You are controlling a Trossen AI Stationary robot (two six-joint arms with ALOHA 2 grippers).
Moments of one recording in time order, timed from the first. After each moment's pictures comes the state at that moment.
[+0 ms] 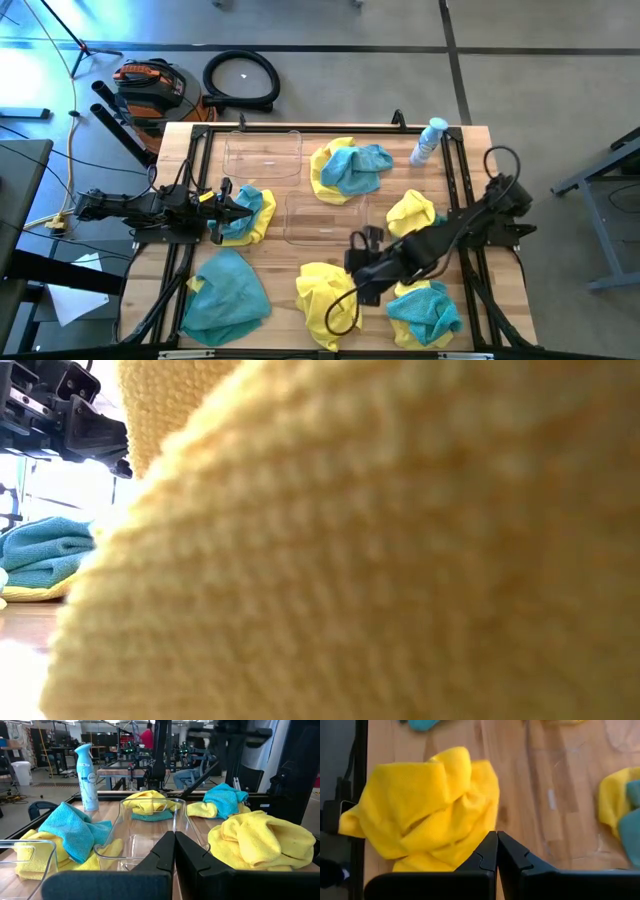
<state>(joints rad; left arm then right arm) -0.07 0.03 0.01 0.01 -0.04 0.00 0.53 1.77 1.66 -1.01 0.34 0.54</state>
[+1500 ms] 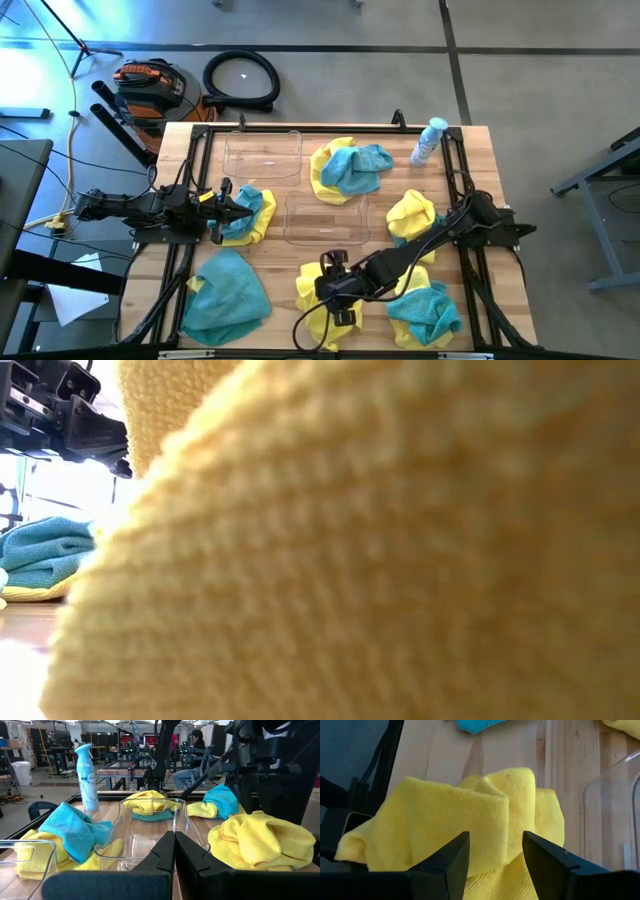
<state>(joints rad) -0.07 0.03 0.01 0.01 -0.04 0.00 0.51 2.01 1.70 -0.71 0.20 0.31</state>
